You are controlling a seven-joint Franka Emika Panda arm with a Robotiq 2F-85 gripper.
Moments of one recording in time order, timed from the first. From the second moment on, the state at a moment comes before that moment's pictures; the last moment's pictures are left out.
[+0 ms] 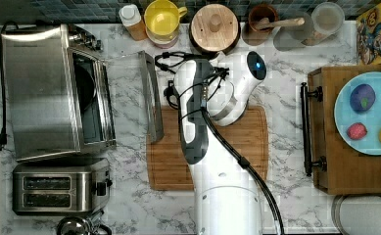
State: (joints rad) arm -0.06 0.51 0.00 -1.83 0.75 0.51 -1.32
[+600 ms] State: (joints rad) arm -0.05 0.58 0.03 -1.81 0.77 0.52 -1.32
